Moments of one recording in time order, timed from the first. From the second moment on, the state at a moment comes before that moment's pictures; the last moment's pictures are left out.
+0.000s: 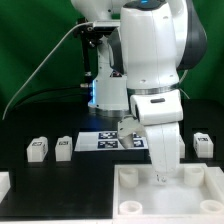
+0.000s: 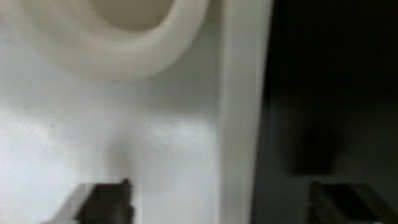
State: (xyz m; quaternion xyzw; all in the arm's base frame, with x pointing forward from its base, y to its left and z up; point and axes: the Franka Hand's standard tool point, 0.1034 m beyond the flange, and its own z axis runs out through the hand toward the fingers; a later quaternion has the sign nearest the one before) arm 0.490 0.065 0.008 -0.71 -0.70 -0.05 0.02
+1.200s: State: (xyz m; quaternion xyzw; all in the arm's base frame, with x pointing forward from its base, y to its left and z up) arm 0.484 0.100 0.045 -0.80 -0.59 -0.05 0.01
